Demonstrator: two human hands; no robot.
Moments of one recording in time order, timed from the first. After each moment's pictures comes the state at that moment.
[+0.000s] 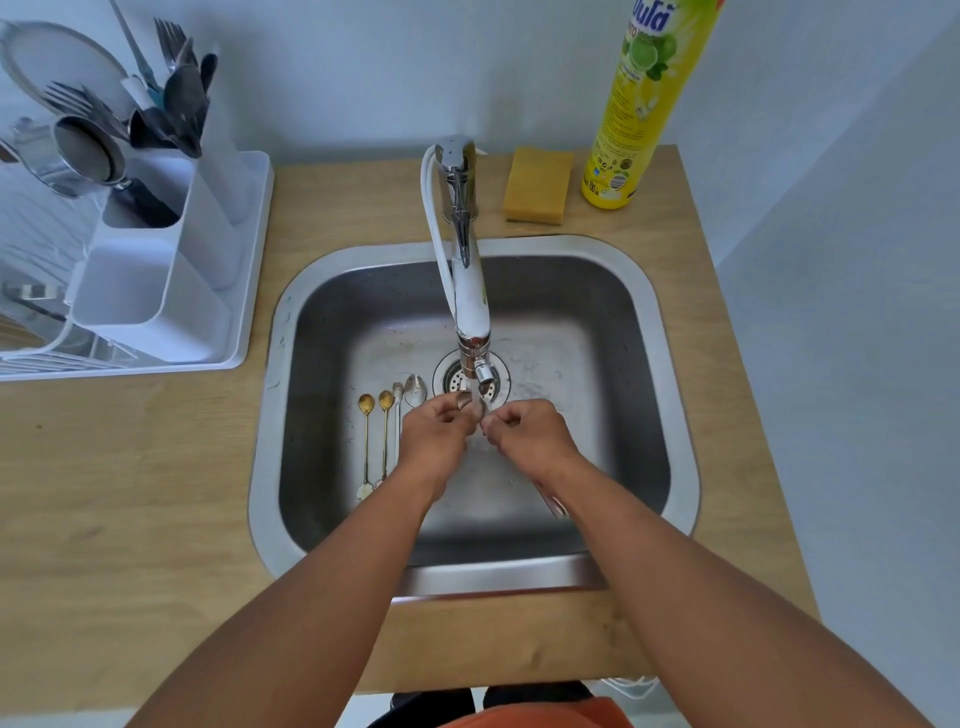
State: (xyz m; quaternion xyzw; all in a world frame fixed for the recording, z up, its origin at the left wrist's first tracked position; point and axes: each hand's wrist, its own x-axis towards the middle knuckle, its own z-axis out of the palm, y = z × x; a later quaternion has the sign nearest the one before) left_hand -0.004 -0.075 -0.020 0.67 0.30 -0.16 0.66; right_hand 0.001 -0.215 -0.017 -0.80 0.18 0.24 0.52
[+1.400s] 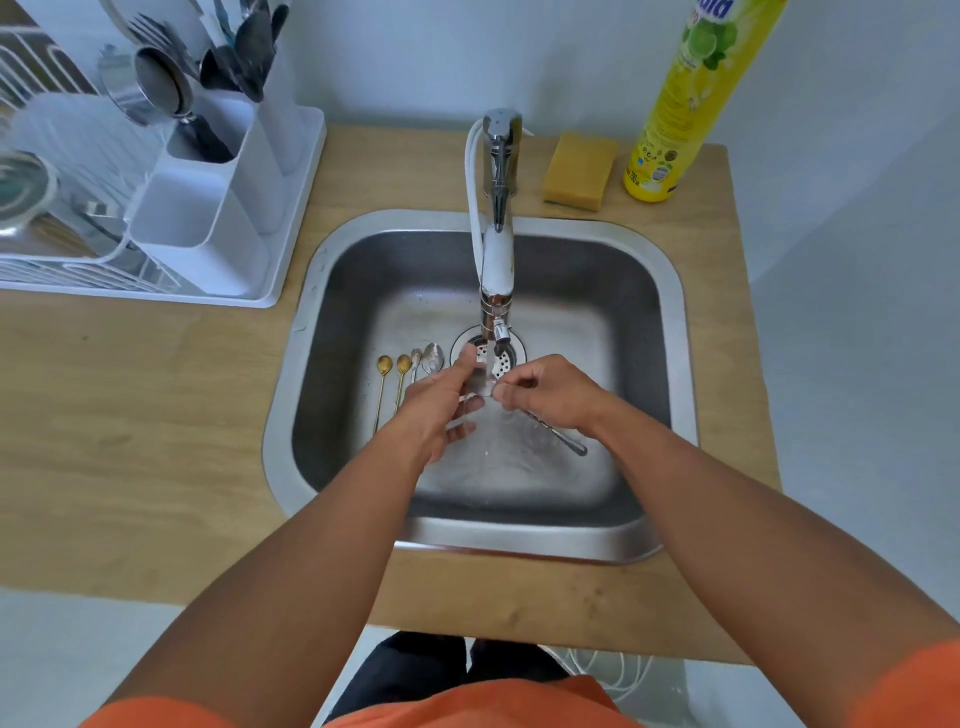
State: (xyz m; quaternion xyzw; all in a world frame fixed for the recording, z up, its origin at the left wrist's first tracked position) left_hand -0.006 -0.068 0.003 0.56 0.38 -0.22 0.70; right_hand 0.043 -0.247 -0.006 -0.81 -0.05 0.34 0.48
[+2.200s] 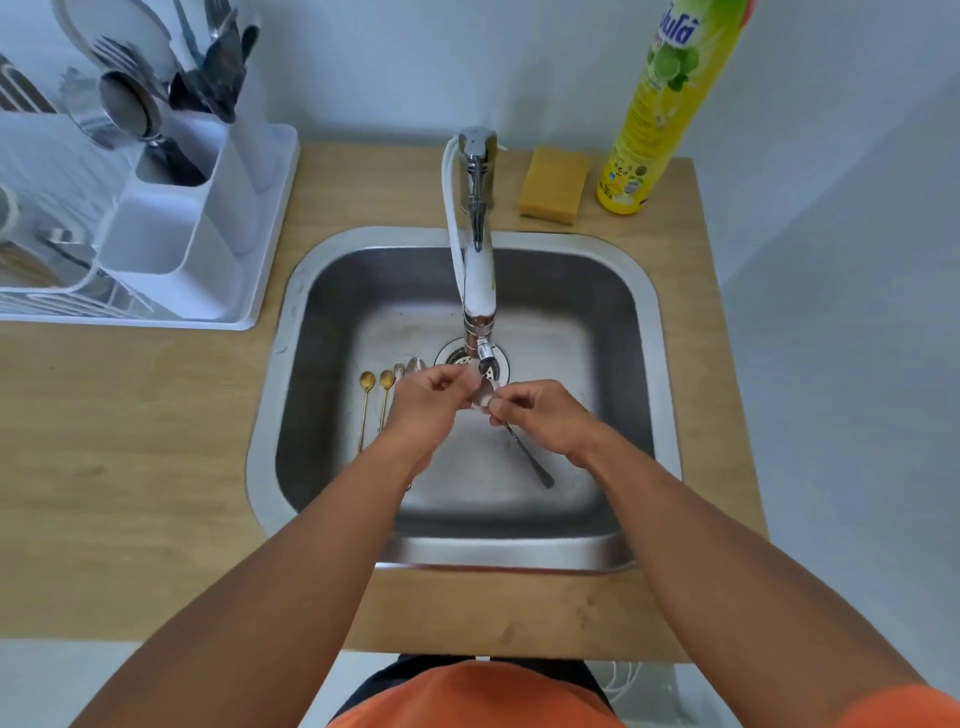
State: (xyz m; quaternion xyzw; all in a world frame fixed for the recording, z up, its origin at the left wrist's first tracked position) left_hand -0.001 -0.071 0.014 0.69 0.27 -0.15 0.66; right_hand 0.021 -0.254 -0.003 -0.77 0.00 0.33 0.54
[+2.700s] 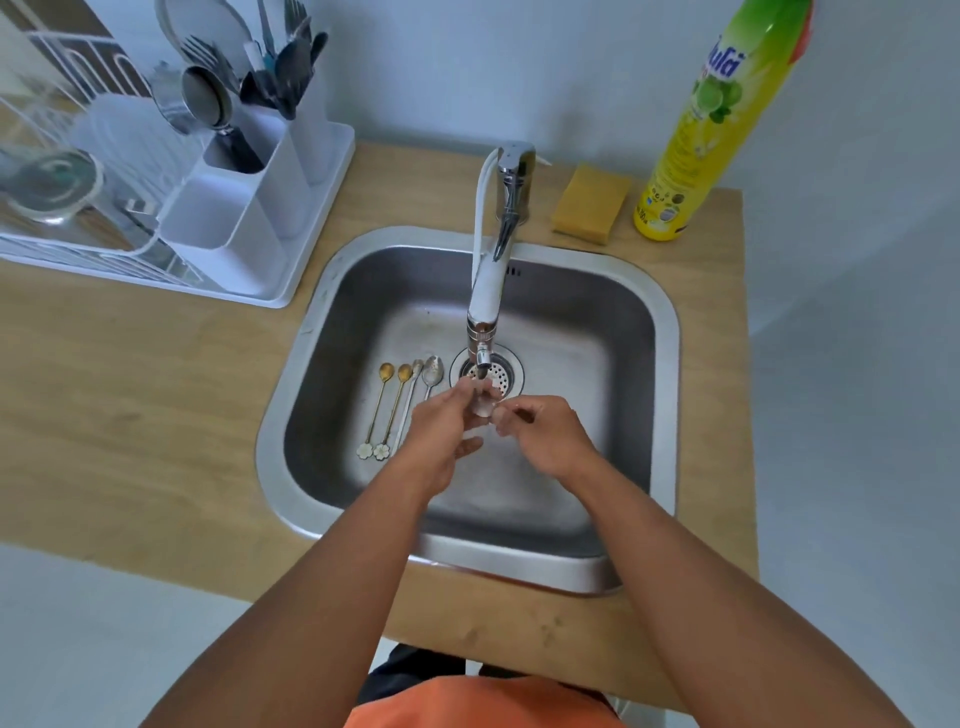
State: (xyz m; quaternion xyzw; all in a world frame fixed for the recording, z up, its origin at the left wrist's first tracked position) left_hand -0.022 -0.103 0.024 0.56 0.37 -0.15 0.73; right_hand 0.018 -0.252 -0.011 -0.82 -0.01 0.28 0.50
